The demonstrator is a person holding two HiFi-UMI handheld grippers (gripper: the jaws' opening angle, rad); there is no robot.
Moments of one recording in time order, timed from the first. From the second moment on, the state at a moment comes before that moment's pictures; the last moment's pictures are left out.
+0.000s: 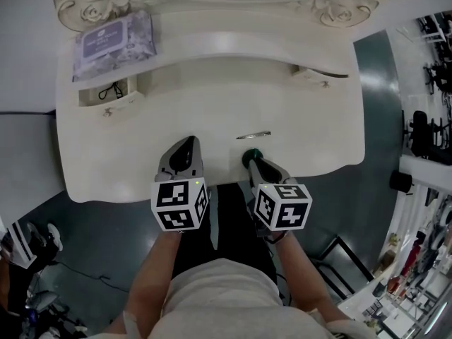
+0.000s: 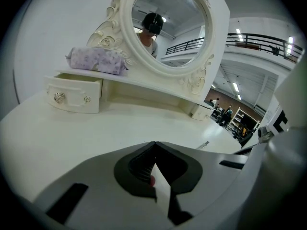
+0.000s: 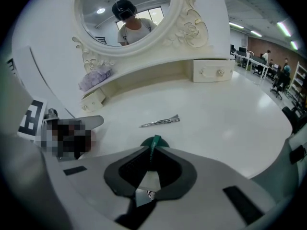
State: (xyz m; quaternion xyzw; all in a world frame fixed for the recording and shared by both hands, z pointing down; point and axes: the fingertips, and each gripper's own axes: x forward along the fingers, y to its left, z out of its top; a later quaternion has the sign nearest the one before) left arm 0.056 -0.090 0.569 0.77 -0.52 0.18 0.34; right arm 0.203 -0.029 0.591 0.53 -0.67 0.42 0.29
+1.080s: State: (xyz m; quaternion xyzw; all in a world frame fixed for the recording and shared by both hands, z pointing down) left arm -0.053 -0.086 0.510 0.68 -0.65 0.09 0.32; right arm 0.109 -0.095 0.504 0.44 -0.79 0.34 0.27
